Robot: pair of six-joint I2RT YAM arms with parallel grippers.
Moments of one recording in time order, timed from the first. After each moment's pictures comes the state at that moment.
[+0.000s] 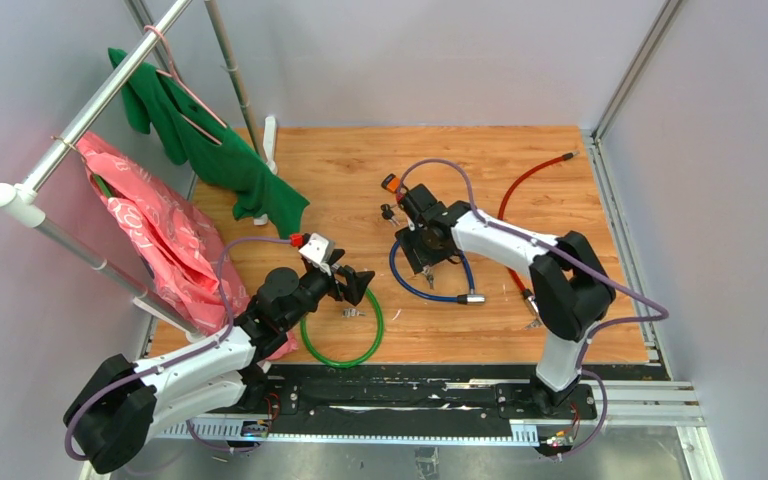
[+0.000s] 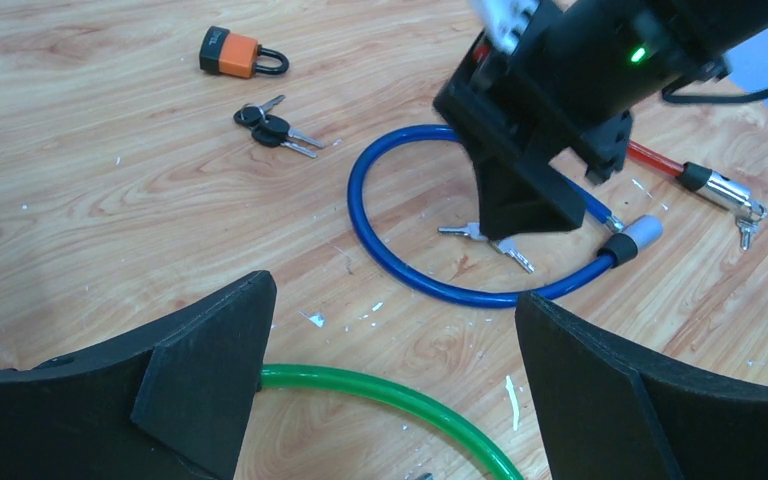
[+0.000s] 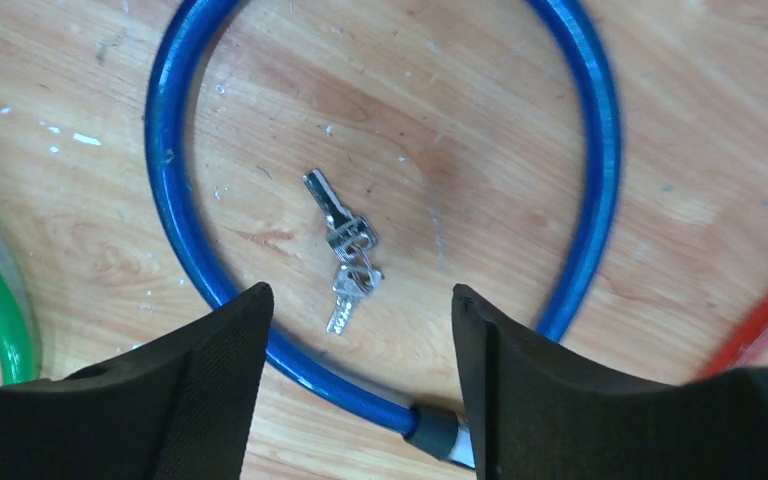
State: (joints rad) left arm -0.71 0.90 0.22 0.59 -0.06 -0.19; right arm 0.70 1.81 1.28 -0.64 0.11 0.17
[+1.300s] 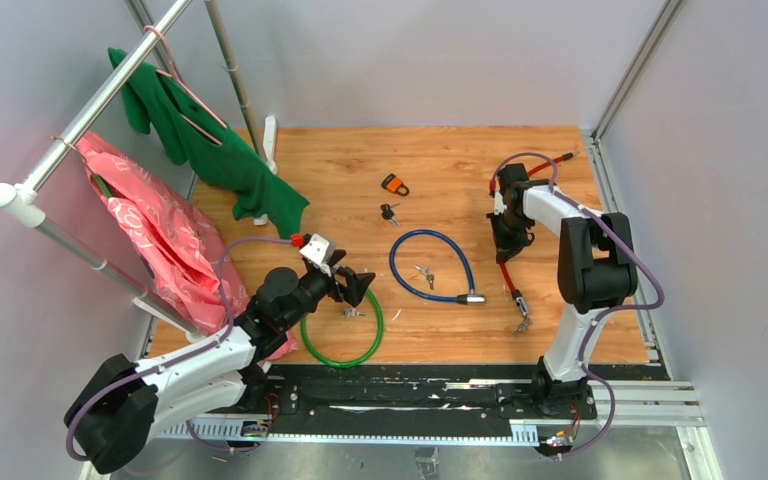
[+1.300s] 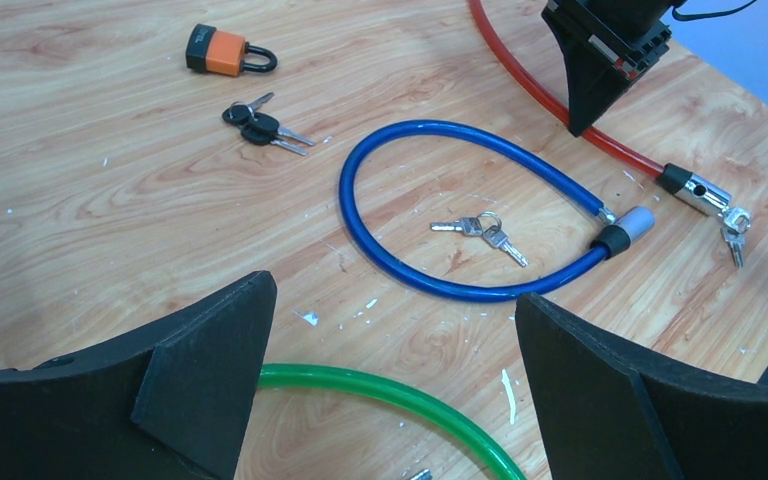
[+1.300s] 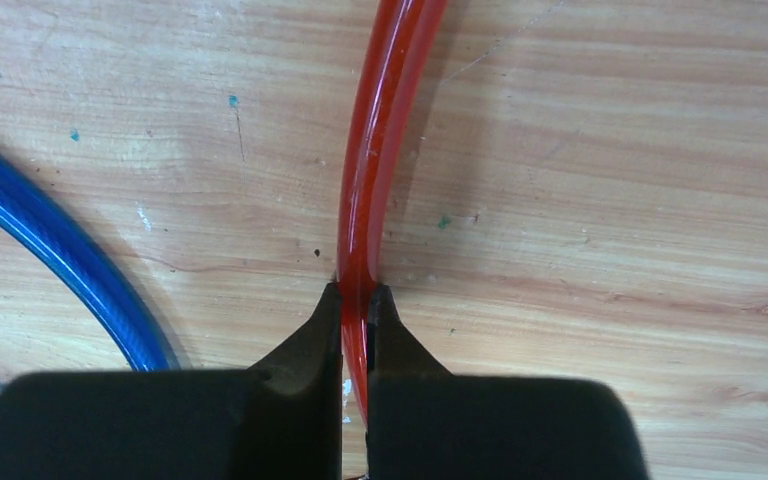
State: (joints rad) left arm -0.70 0.91 0.22 0.60 -0.02 -0.19; right arm 0.14 1.87 1.26 -0.78 -0.02 0.01
